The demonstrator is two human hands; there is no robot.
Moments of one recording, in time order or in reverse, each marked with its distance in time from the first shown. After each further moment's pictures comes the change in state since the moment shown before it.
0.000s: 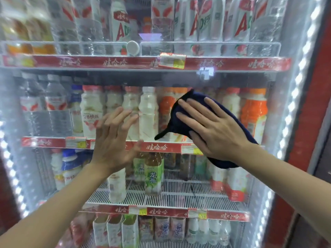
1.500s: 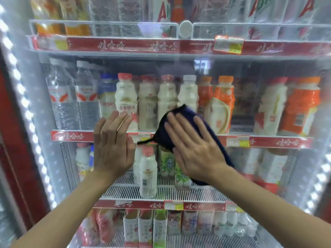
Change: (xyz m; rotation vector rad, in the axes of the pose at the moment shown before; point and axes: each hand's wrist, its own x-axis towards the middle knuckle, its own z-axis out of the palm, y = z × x) left_hand -0.079 -0.104 -0.017 -0.056 0.089 -0.089; right_hand 0.078 -0.180 0.047 0.017 0.008 0.145
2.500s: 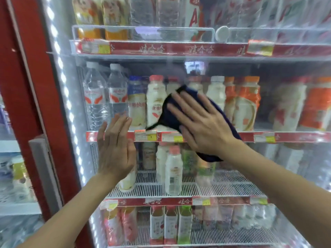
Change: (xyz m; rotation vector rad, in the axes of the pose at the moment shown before) left_hand -0.030 -0.090 -0.037 -0.074 -0.061 -0.063; right_hand 0.096 -0.032 -0.009 -0.046 -0.011 -0.042
